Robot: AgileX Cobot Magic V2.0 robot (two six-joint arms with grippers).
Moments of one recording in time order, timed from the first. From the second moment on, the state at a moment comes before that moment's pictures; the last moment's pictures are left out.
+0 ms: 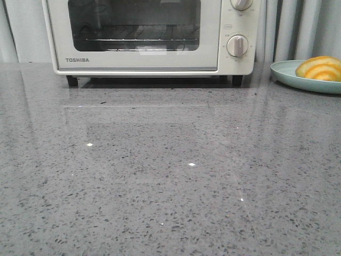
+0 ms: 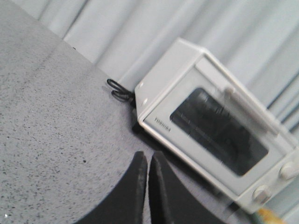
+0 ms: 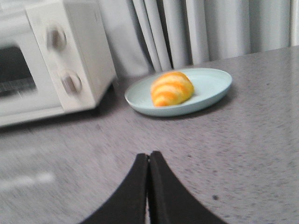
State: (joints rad) left arm -0.11 0.00 0.00 -0.95 0.01 0.18; right arm -0.02 -0.02 0.01 0.18 0.06 0.10
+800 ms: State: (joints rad) left arm -0.20 0.78 -0.74 -0.82 0.35 0.60; right arm -0.02 0.41 -0.41 0.18 0.20 0.11
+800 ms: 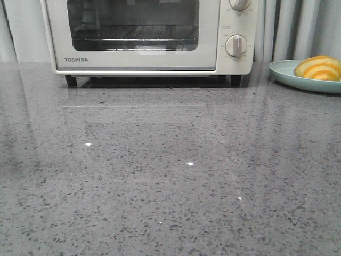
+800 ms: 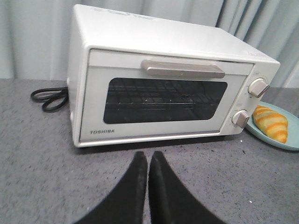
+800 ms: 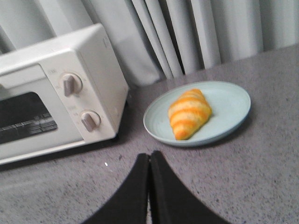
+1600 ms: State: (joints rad) left arm -0.34 1.60 -1.43 -0.81 0.35 0.70; right arm 0.02 0.45 -0.42 0.18 0.22 0.11
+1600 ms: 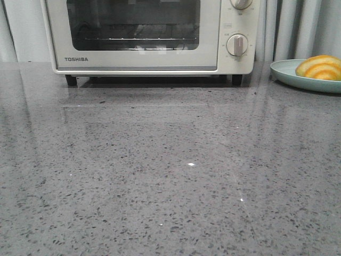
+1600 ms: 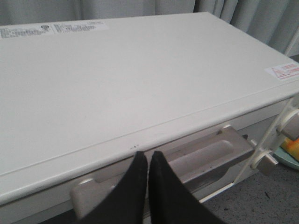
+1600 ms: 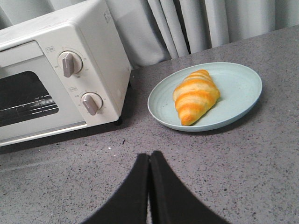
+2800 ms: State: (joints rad) left arm -0.52 1.50 -0.92 -0.72 0.38 0.73; right arm 0.02 0.46 -0.62 0.17 0.17 0.11
